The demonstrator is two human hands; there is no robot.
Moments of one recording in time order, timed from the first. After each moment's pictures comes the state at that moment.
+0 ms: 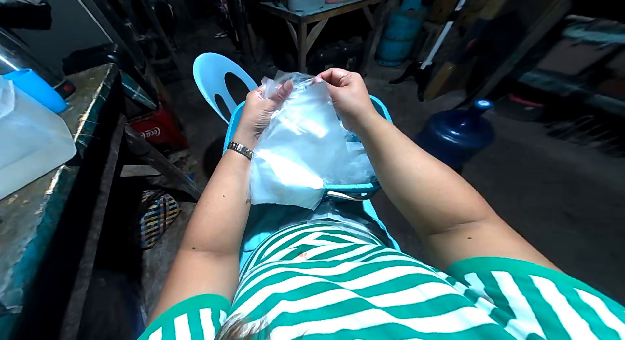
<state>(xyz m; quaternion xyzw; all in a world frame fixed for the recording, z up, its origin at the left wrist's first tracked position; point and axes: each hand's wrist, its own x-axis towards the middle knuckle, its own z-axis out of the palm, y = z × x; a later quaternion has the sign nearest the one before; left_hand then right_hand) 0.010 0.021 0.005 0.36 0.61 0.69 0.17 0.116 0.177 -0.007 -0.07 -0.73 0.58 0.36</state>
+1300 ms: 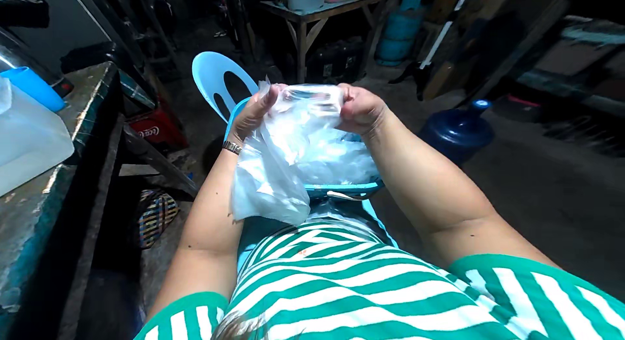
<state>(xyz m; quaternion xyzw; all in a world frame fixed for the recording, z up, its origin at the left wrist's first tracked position) -0.002 -0.001 -0.005 0.50 0.41 0.69 0.32 0.130 0.199 -0.020 0.37 -0.60 0.71 0.07</state>
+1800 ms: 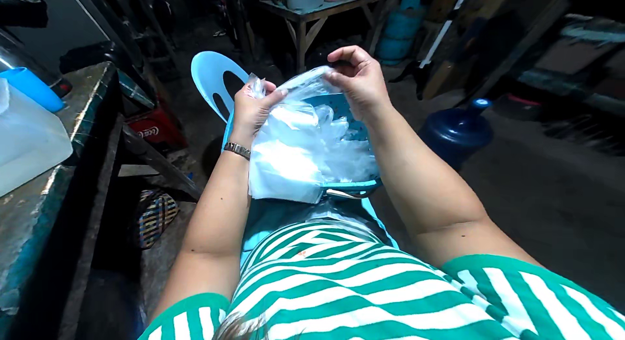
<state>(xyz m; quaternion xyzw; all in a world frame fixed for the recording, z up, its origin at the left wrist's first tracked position) -0.005 0.022 -0.003 0.34 0.65 0.67 0.07 0.121 0.201 -0.005 -0.02 -0.71 0.57 0.41</state>
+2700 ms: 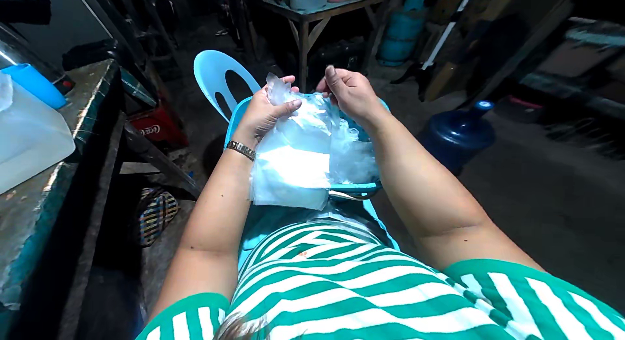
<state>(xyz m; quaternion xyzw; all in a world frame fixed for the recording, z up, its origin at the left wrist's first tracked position) -0.004 0.021 -0.005 0.43 0.59 0.64 0.22 0.123 0.196 -0.008 -0.06 -0.85 0.42 0.30</state>
